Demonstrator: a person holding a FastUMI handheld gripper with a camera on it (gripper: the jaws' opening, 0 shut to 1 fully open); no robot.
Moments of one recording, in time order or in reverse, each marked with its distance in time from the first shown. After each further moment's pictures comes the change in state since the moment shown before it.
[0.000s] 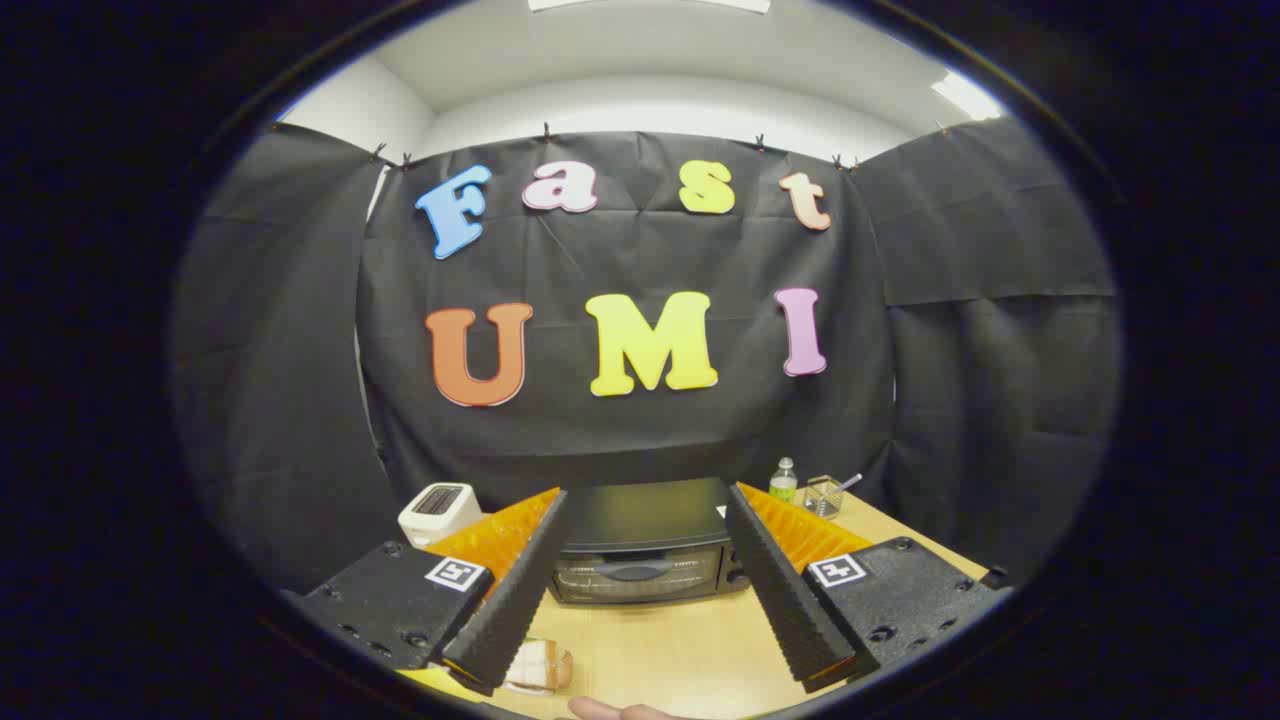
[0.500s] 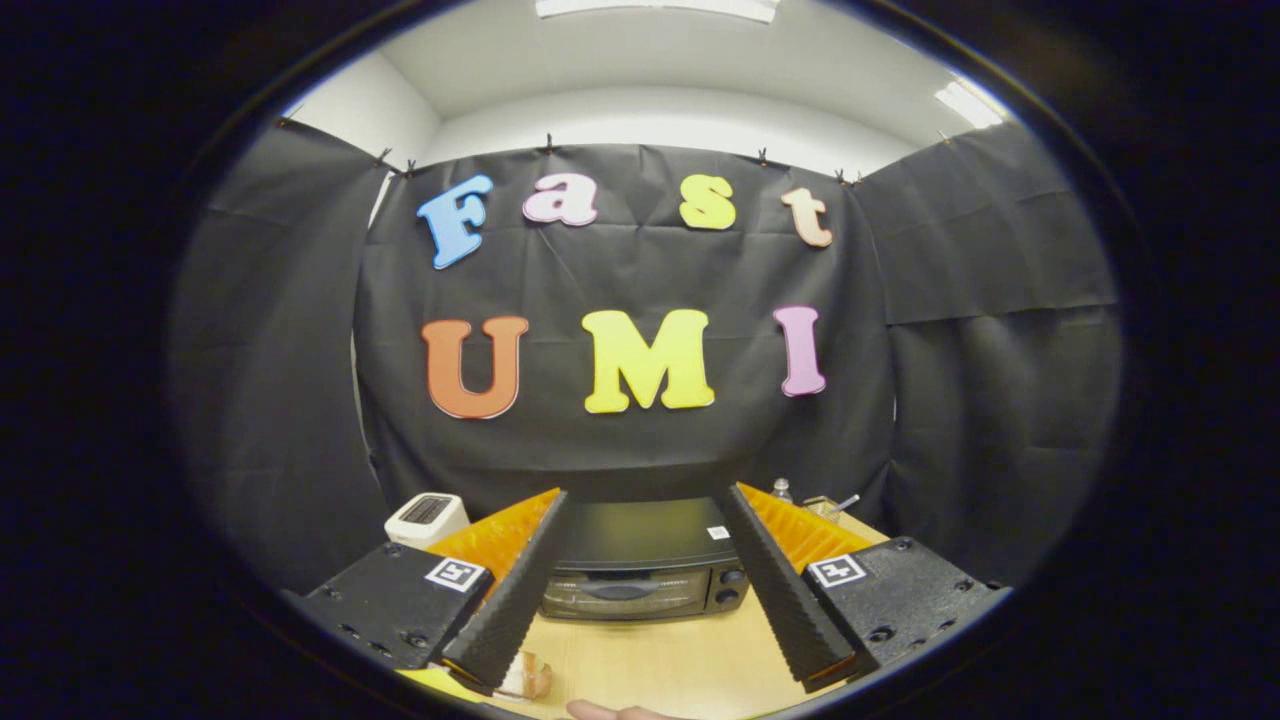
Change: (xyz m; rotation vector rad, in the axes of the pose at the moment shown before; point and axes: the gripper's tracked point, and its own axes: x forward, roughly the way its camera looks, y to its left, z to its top) arm 0.022 -0.014 0.008 -0.030 -0.063 0.010
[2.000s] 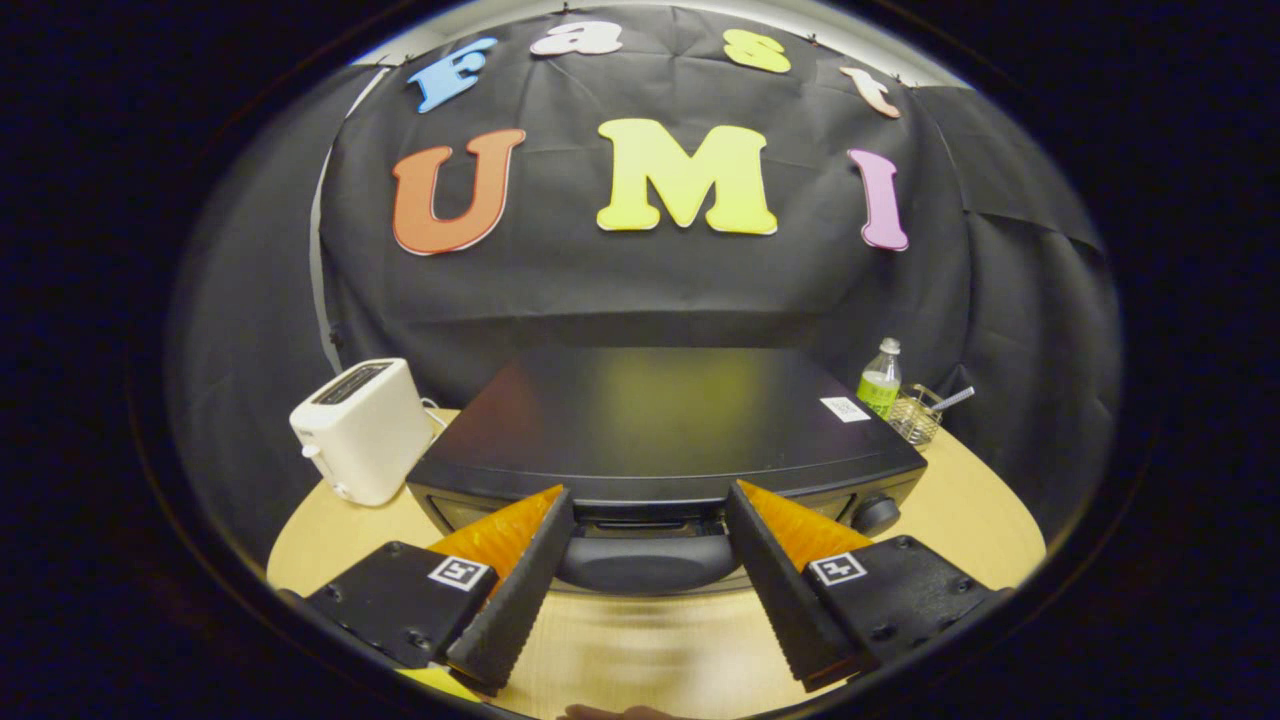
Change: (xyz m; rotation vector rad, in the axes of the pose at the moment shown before) arm 0.200 0.033 -0.236 -0.045 0.417 0.050
